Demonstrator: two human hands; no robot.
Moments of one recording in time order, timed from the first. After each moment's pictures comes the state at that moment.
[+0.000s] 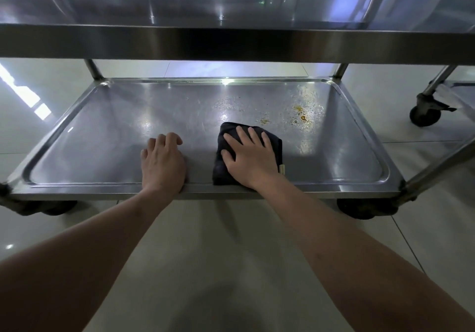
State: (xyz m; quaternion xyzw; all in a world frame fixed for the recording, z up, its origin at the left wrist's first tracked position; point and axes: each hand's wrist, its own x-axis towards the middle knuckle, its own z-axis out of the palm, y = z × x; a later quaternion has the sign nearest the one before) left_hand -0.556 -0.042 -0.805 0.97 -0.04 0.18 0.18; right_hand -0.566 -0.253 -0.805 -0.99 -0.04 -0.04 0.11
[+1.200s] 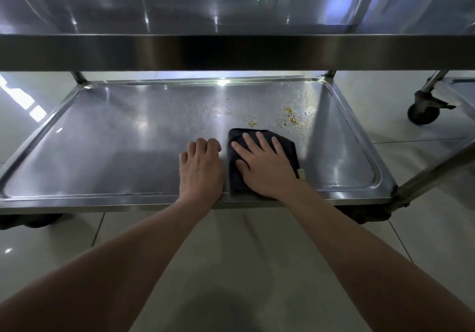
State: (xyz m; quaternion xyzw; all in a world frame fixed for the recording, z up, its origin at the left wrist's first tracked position) left_hand -0.562 -0.145 -0.805 0.97 -0.12 0.17 0.14; right_hand -0.575 -0.314 -0.807 -1.00 -0.08 -0.03 0.05
